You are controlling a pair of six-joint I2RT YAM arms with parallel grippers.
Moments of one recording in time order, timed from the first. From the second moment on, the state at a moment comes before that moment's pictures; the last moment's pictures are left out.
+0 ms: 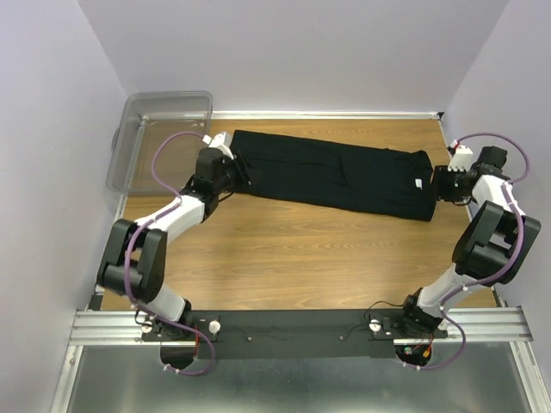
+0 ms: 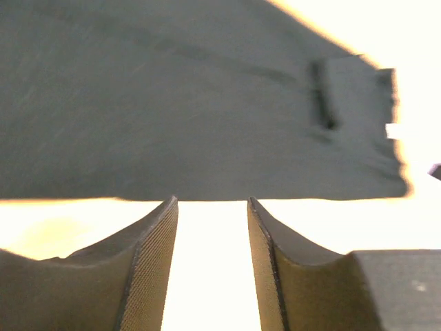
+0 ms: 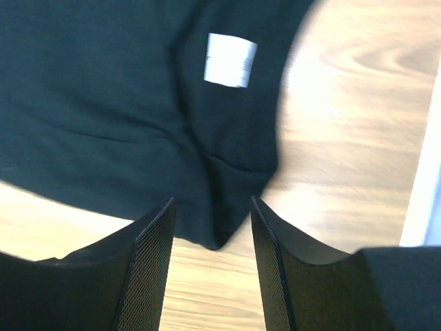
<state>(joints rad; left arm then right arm) -0.31 1.59 0.88 0.25 0.23 -0.64 -0.50 1.70 1.17 -0.51 -0.44 -0.41</state>
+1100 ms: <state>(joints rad) -0.27 0.54 0.71 0.02 -0.29 -0.07 0.85 2.31 1.69 -0.09 0.21 -0.55</state>
